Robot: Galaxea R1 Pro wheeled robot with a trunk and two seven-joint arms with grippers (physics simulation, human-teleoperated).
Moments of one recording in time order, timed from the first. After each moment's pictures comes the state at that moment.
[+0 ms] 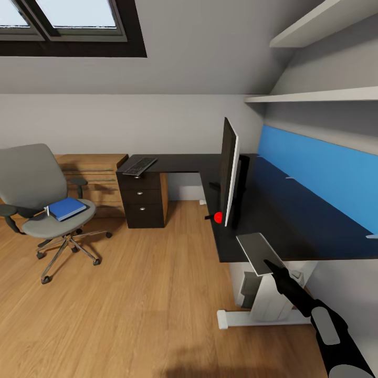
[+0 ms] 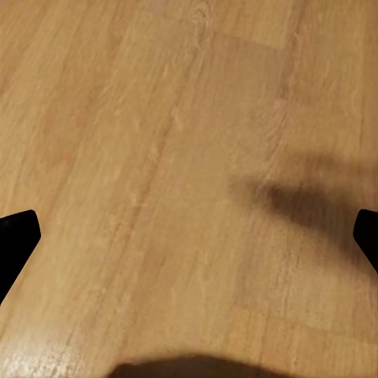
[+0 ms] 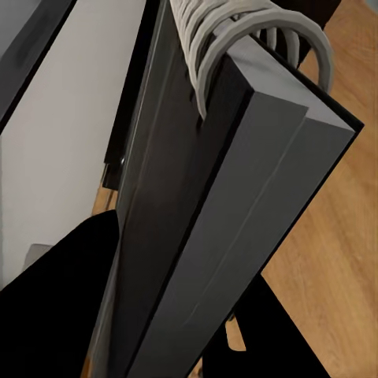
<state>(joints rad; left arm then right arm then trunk) -0.11 -0.04 -0.01 -0.33 0.28 -0.44 0.05 -0.47 -0.09 -0.51 -0.84 -0.73 0.54 0.61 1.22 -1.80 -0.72</state>
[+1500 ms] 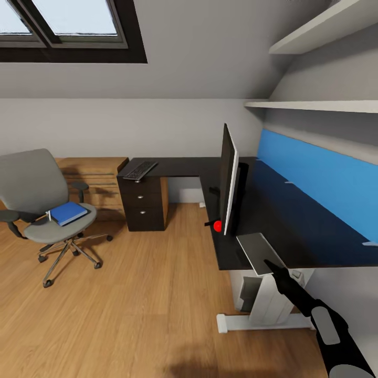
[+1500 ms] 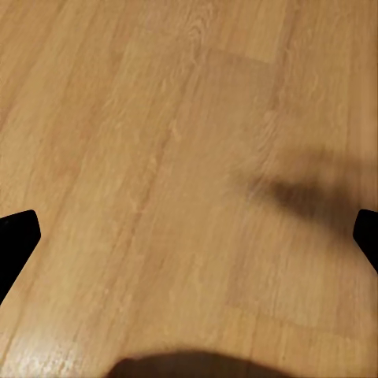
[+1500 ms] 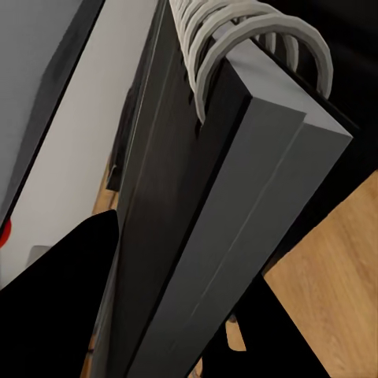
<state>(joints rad) -0.11 -0.04 -0.01 -0.33 0.28 -0.44 0.05 -0.47 -0.09 -0.50 -0.84 -0.72 0.53 0.61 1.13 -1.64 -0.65</state>
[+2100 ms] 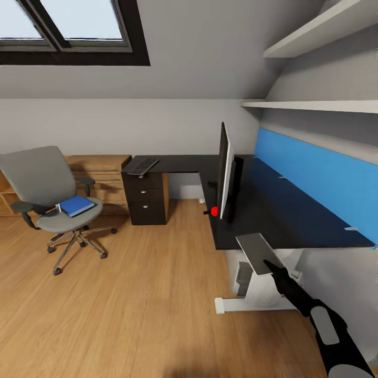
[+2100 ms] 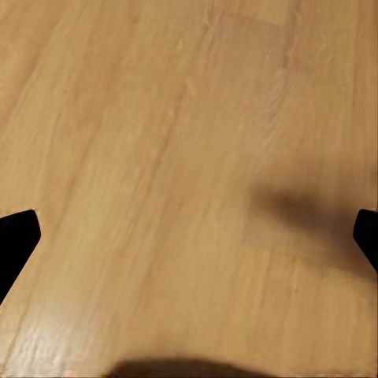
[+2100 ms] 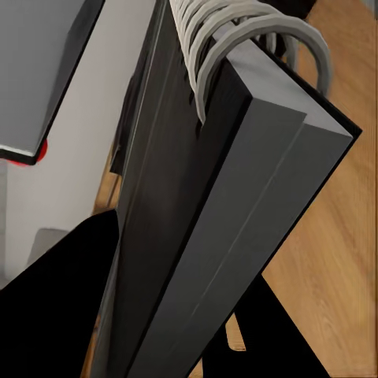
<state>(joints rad) -0.11 -0.04 -0.02 -0.33 0.28 -0.44 0.05 -0.47 -0.09 -0.50 -0.84 -0.72 0.53 0.60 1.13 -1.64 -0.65</state>
